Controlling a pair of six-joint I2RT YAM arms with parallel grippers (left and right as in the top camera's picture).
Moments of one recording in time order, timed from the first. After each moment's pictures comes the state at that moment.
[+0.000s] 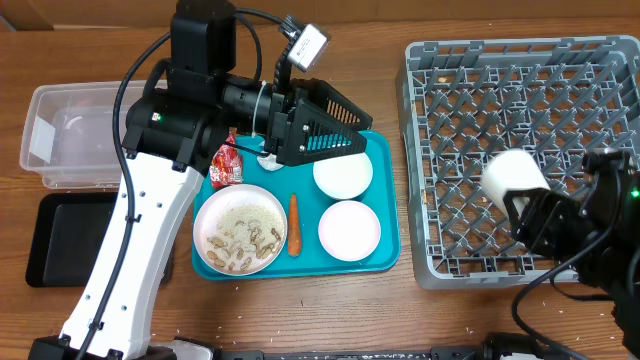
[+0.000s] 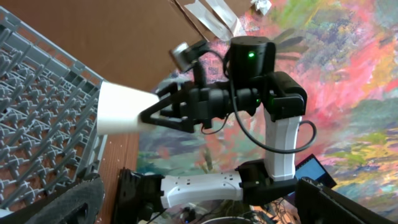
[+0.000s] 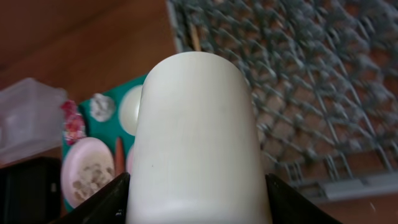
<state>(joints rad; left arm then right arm) -0.30 1.54 1.70 -0.66 1.53 -0.35 -0.10 0.94 1.48 -1.46 -0.21 0.32</state>
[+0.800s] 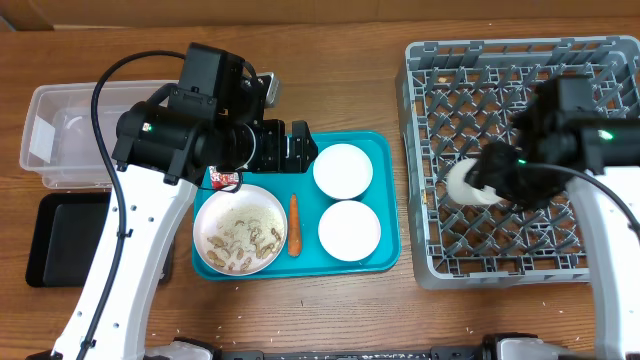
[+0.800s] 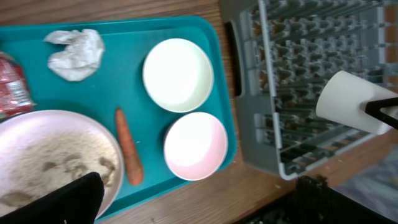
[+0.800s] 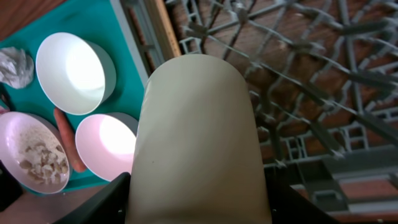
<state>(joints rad) -0.31 1.50 1.70 -1.29 0.35 -0.31 0.04 1.45 1.48 -1.42 -0.18 0.34</state>
